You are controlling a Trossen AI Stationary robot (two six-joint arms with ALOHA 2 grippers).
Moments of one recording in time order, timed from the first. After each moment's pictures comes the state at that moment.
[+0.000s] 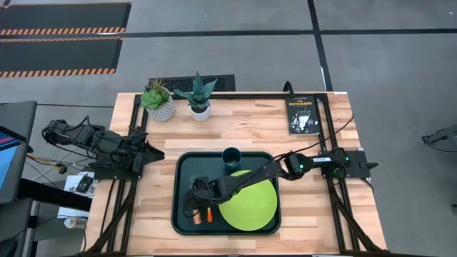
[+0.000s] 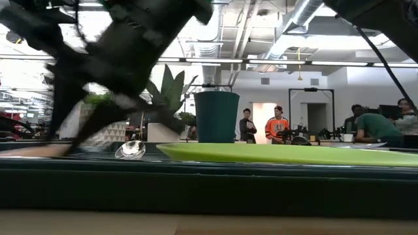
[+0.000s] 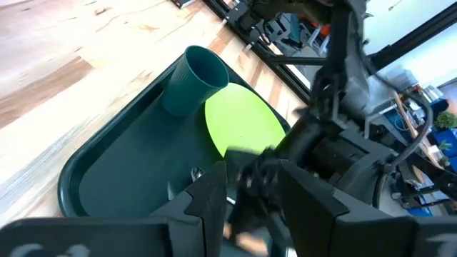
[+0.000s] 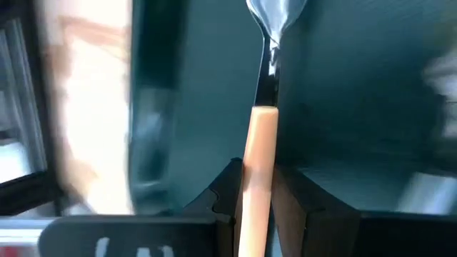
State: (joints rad) left arm -0.33 0.35 0.64 -0.73 -0.25 -0.90; right arm 0.29 2.62 2.33 -0.64 0.04 1.59
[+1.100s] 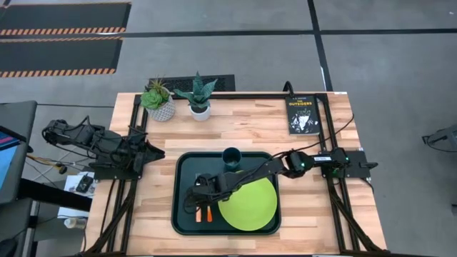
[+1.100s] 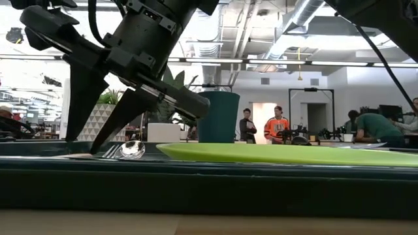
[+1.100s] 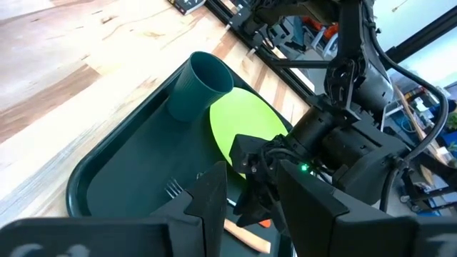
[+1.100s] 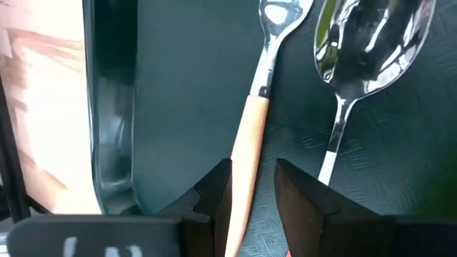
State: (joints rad) left arm -0.33 0.35 0.64 -0.73 -0.27 -0.88; right arm 0.27 2.59 2.36 -0.80 0.01 1.62
